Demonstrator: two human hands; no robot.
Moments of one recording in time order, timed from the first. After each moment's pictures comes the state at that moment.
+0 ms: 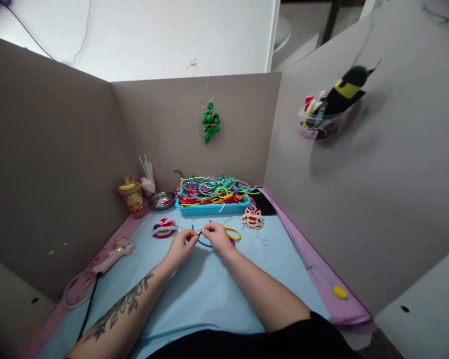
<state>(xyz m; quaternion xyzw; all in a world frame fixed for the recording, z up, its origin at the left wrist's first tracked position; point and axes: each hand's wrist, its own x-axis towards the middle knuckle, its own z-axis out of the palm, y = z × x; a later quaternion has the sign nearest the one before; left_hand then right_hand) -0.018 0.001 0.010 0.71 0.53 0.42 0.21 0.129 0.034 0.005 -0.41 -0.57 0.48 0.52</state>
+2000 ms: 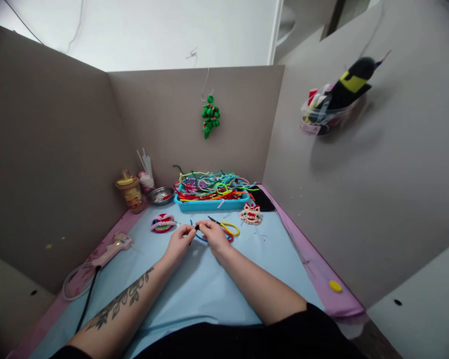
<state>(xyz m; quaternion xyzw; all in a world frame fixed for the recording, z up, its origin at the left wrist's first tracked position) -0.007 -0.002 0.008 0.54 0.51 0.55 0.38 0.118 0.023 0.003 -0.39 -0.45 0.62 0.52</state>
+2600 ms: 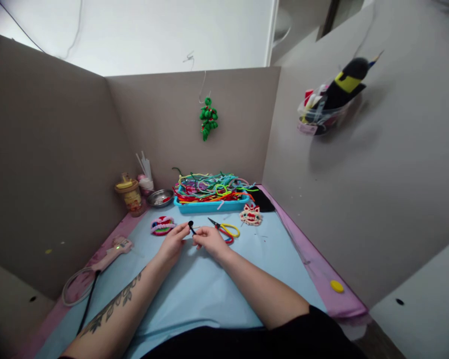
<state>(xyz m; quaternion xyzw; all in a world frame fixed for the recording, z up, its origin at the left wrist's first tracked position) -0.023 0.003 0.015 0.43 0.49 0.55 0.51 0.119 0.013 0.008 -0.39 -0.57 0.59 0.41</state>
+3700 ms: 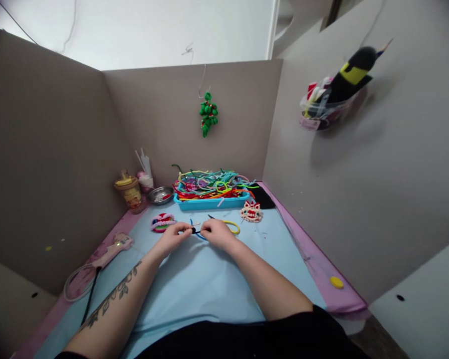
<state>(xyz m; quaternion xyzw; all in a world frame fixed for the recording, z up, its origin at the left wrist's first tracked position) -0.045 0.013 0.020 0.68 0.51 0.41 0.34 0.150 0.034 0.019 -0.42 -0.82 0.23 0.30</state>
